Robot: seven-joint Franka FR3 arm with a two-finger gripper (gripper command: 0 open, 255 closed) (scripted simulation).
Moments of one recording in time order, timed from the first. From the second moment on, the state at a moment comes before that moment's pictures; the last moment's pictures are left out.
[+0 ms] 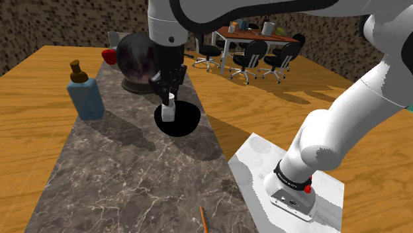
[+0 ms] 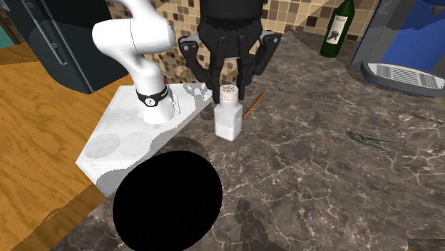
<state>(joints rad) 0.12 -0.22 0.41 -2.00 0.08 1.80 0.32</state>
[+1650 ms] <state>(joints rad) 0.01 -0.14 0.27 -2.02 0.03 1.89 0.09</state>
